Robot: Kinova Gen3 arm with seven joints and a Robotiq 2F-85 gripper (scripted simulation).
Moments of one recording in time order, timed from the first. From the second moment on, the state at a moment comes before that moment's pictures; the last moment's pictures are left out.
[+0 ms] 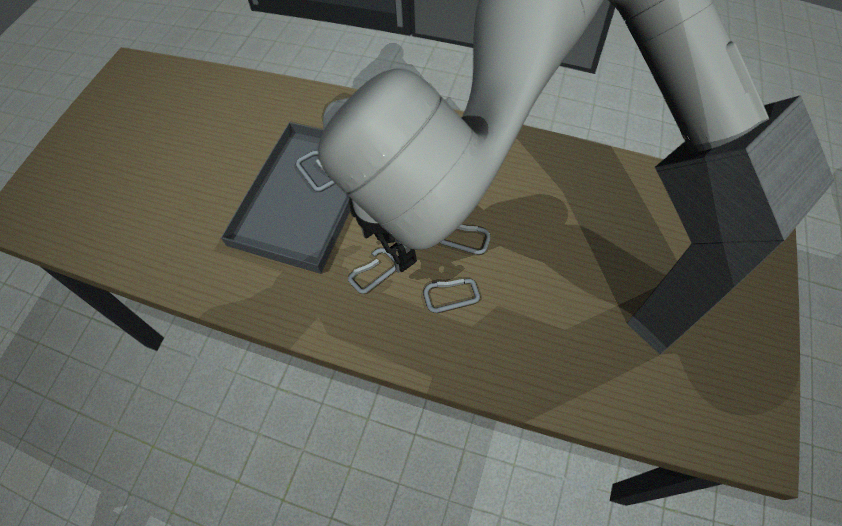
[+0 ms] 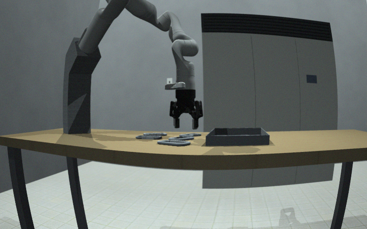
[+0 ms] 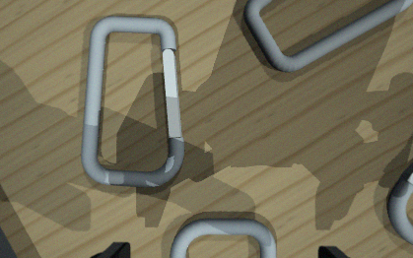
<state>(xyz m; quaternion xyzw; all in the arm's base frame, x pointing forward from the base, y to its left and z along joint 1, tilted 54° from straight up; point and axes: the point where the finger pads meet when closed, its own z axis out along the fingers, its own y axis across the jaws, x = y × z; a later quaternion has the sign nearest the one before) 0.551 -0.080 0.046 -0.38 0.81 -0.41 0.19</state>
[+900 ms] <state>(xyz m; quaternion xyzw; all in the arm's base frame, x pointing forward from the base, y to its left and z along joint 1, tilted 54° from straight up) 0.565 -0.095 0.031 -0.37 0.81 -0.41 0.19</state>
